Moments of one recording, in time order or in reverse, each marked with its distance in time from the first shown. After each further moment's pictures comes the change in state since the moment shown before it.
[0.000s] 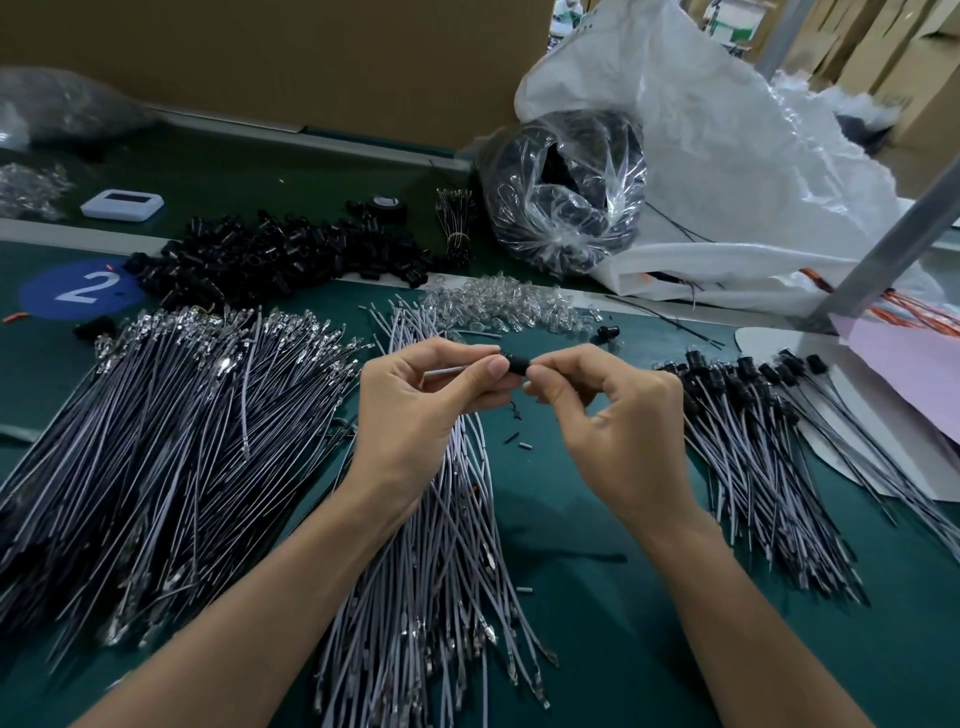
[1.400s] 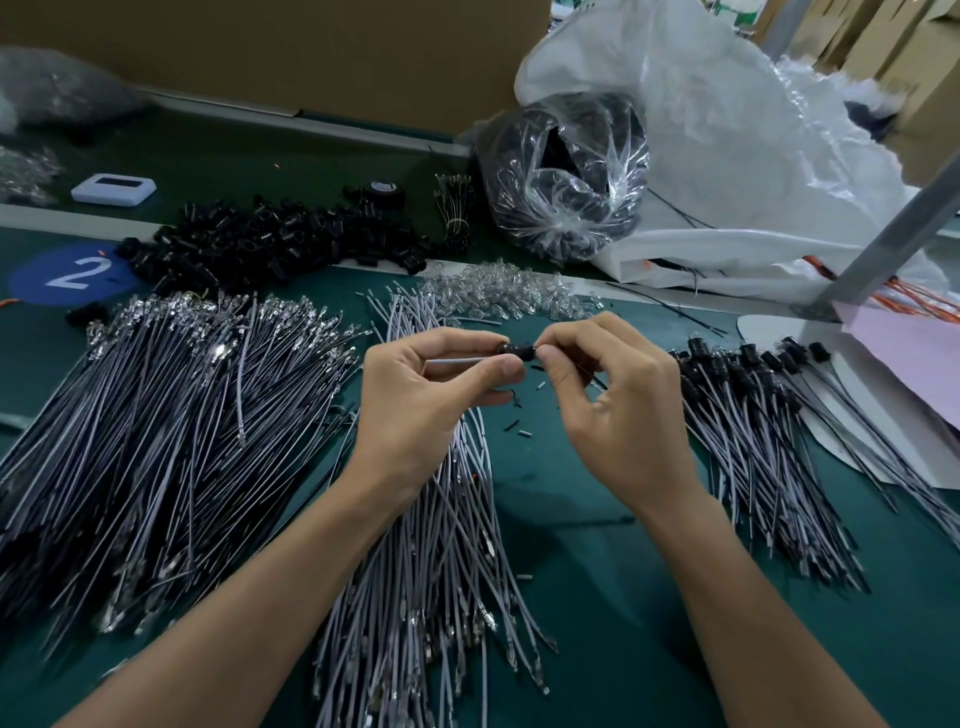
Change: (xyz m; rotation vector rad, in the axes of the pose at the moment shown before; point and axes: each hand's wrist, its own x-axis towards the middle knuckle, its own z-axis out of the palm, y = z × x) left_hand 0.000 -0.003 0.000 0.093 -0.016 -0.011; right_hand 0.005 0.002 -0.002 -0.064 -0.049 -0.043
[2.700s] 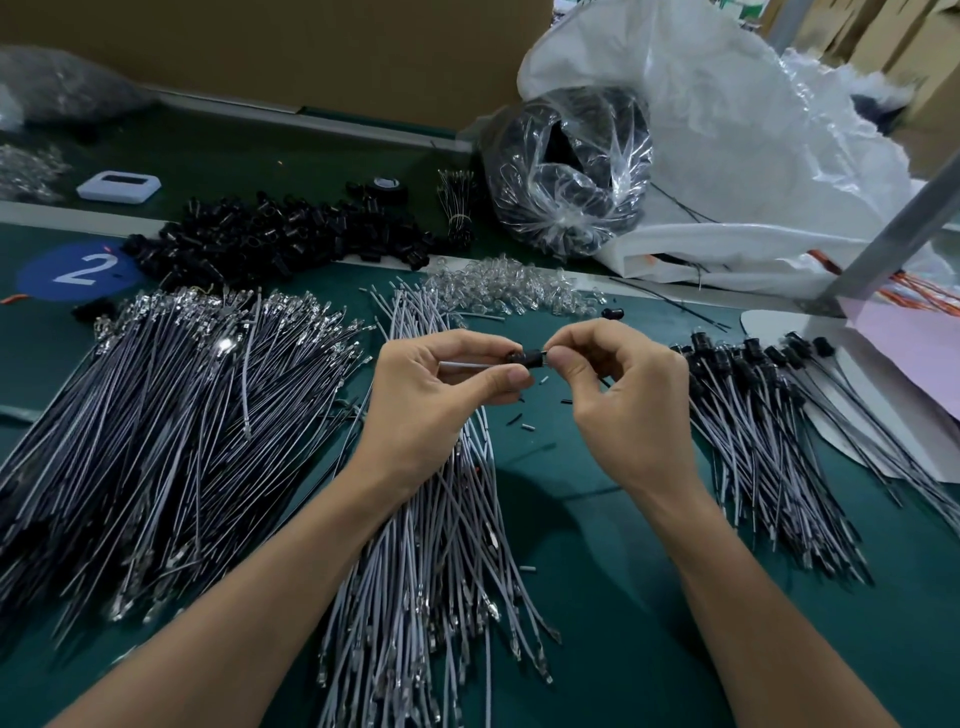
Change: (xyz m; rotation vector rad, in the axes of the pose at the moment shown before) left_hand 0.001 -0.003 -0.002 0.083 -0.091 0.022; right_hand -0.002 -0.002 0.001 0.106 0.023 0.217
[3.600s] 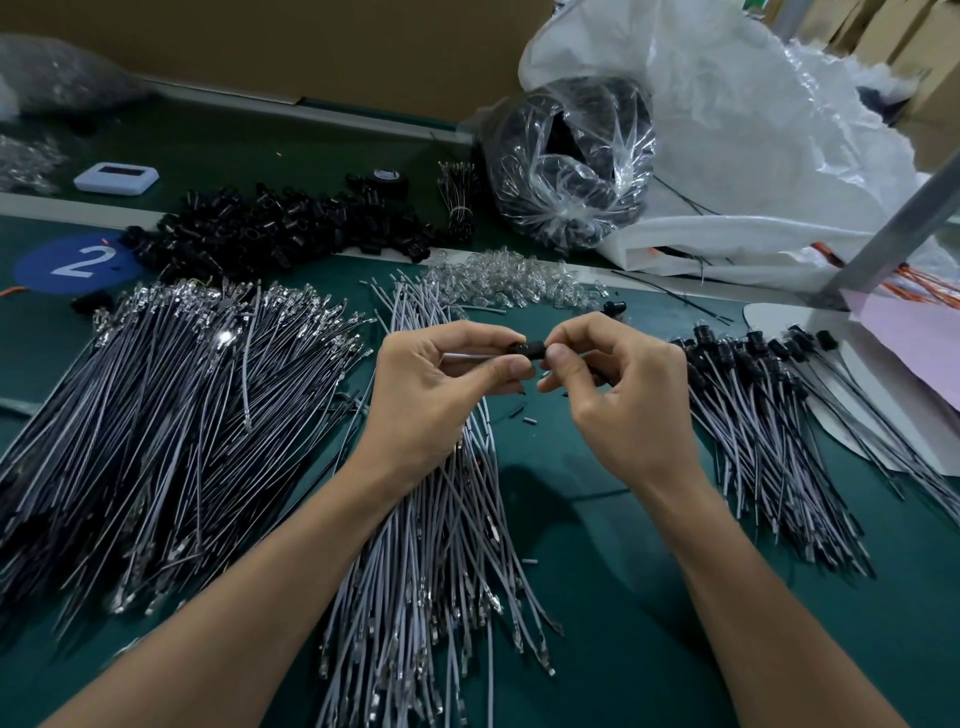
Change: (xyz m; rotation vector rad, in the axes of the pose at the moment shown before) left_hand 0.000 -0.002 0.000 0.033 -0.017 0.056; right_hand -0.003 -0.001 -0.001 0.068 -0.068 -0.004
